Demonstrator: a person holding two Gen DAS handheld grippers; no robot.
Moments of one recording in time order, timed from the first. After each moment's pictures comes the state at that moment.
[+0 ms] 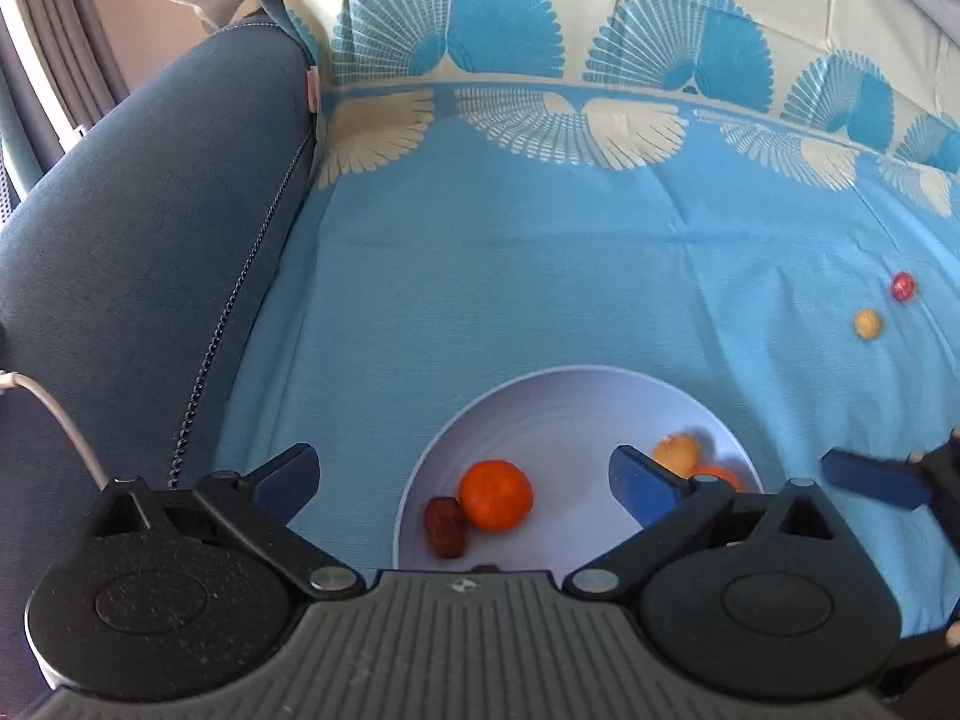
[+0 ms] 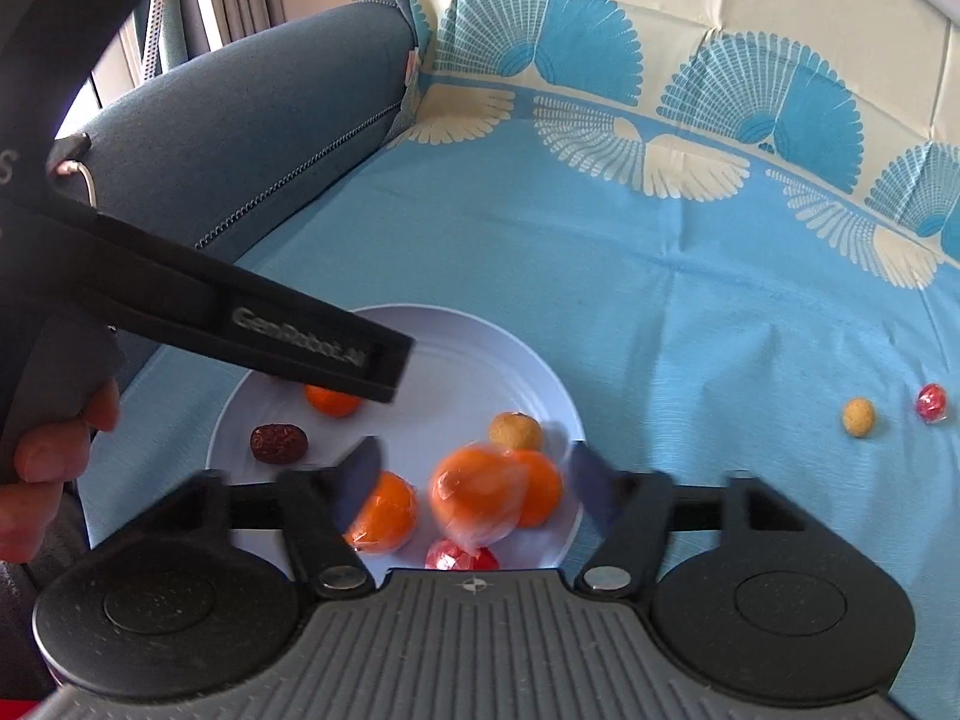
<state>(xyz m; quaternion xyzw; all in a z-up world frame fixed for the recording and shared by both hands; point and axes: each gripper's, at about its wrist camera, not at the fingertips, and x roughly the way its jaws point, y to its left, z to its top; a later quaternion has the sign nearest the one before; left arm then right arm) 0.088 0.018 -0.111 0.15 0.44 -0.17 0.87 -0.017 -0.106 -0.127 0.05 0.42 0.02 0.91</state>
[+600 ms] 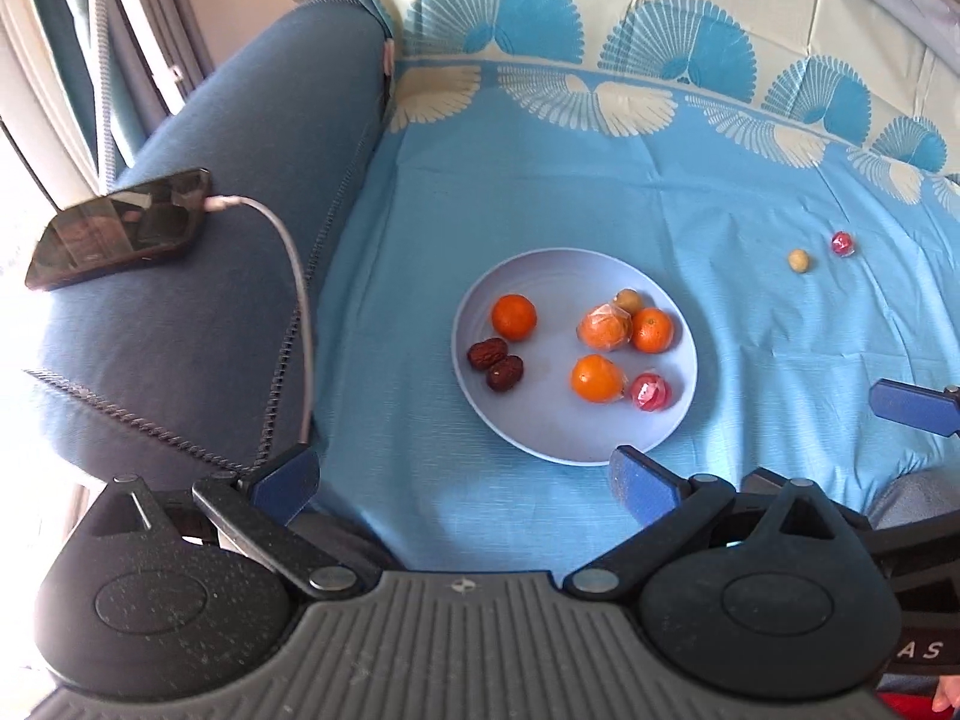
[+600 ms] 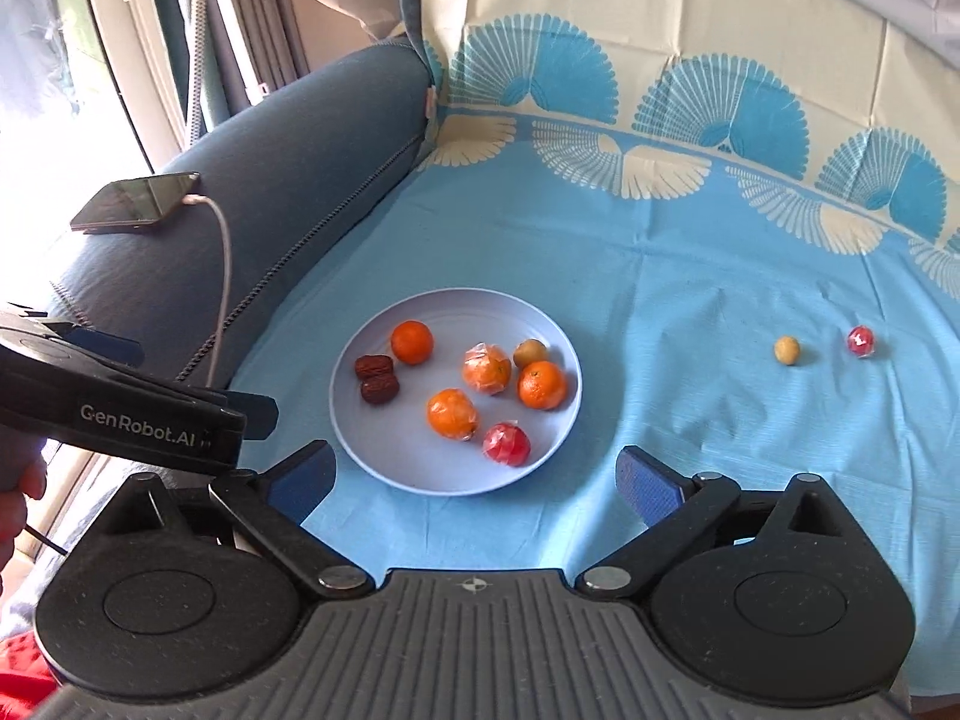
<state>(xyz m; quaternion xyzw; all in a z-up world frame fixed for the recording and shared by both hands) -0.046 0.084 -0.030 0.13 0.47 -0.13 0.86 -0.130 -0.095 -0.042 0.08 0.41 0.03 0.91</state>
